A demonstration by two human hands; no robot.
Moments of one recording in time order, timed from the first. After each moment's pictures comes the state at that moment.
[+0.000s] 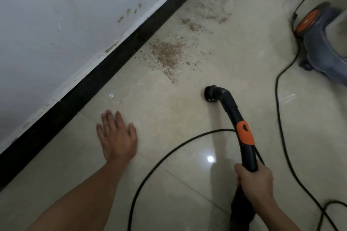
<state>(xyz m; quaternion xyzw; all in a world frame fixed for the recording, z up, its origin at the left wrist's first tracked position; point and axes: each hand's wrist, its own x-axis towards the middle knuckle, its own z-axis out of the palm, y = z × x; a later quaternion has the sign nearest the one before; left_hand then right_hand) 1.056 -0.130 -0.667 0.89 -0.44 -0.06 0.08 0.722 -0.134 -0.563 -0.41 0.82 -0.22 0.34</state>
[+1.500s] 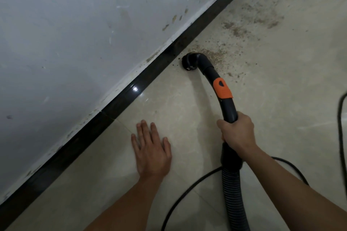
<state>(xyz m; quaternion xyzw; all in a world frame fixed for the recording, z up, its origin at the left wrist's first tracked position) 1.058 -0.134 -0.664 0.89 -0.45 -0.06 0.07 0.893 -0.276 -0.571 -0.57 0.70 -0.17 0.40</state>
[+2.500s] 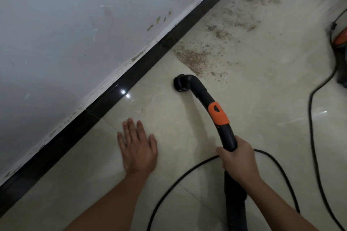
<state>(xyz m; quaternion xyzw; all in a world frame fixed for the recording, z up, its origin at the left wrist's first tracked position) 1.057 -0.133 -0.667 0.89 -0.45 -0.05 0.08 0.830 -0.211 -0.560 -0.57 0.72 -0.12 0.38</state>
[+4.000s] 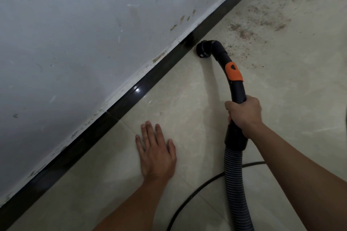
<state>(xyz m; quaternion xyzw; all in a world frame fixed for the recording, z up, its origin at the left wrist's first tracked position) 1.059 -0.135 -0.666 0.89 -0.45 -0.06 0.06 0.913 -0.328 -0.575 -0.53 0.71 -0.21 0.40</state>
